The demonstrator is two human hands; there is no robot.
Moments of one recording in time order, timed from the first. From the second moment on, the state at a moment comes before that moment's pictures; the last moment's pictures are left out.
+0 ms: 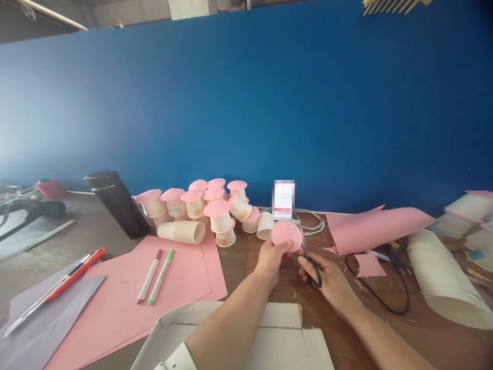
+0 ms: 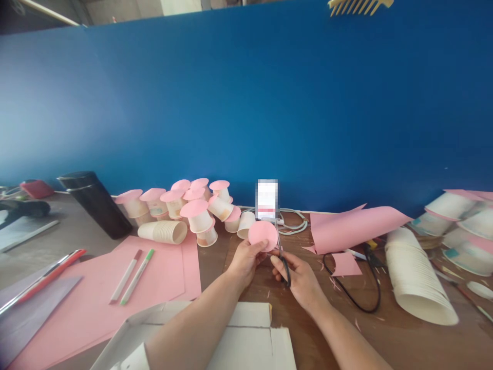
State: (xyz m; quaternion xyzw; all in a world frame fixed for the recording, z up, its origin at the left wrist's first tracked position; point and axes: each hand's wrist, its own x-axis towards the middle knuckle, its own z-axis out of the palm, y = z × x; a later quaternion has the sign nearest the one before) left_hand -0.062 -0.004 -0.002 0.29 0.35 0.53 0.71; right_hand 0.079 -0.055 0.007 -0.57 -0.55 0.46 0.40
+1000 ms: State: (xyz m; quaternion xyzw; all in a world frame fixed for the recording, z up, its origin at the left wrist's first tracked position) left_hand -0.063 -0.005 0.000 0.28 0.36 0.54 0.71; right_hand 0.079 -0.054 0.000 -0.57 -0.54 0.47 0.41
